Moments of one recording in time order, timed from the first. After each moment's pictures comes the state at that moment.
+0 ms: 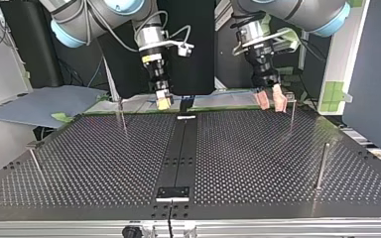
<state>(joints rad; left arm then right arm) -0.43 -1.44 -2.10 -2.52 -2.26 -1.93 2.38 -1.28 1.67 -0.58 1.77 1.57</state>
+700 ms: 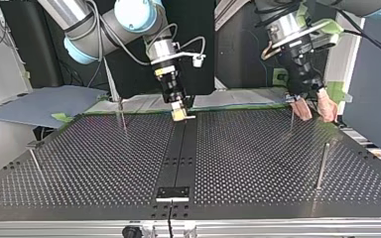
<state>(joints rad) -0.33 -1.29 -1.97 -2.74 -2.25 -1.90 2.40 -1.19 1.53 -0.50 1.73 1.53</state>
